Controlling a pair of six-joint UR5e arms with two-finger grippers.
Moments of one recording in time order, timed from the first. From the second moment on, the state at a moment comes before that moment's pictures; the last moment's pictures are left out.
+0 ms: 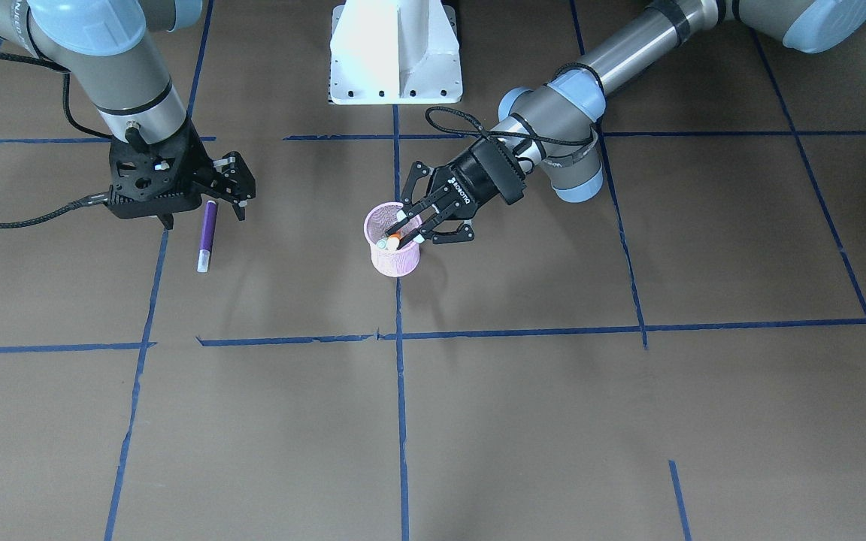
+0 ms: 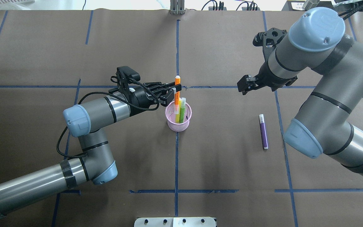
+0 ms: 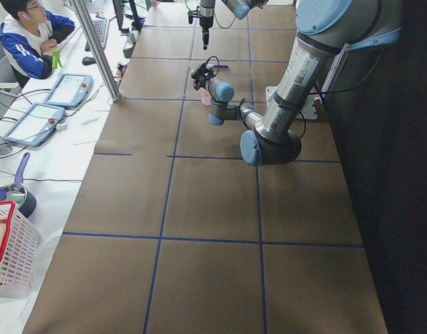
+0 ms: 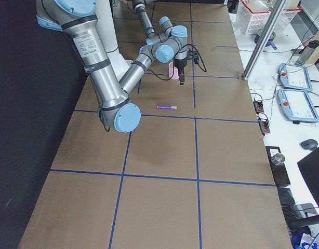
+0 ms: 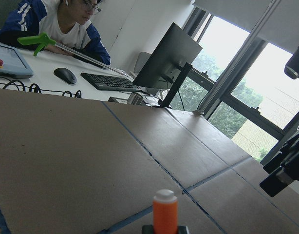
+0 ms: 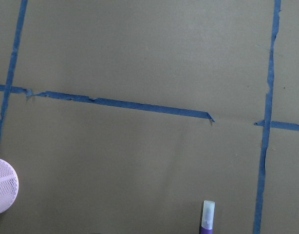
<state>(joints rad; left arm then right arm) -0.49 -2.20 -1.27 -3.18 -1.49 -0.92 0.78 -1.11 1.96 -1.74 1.98 0.87</state>
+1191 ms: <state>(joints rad) -0.49 -2.20 -1.28 -3.17 -1.52 -0.92 0.78 -1.12 1.97 -1.74 1.99 0.88</state>
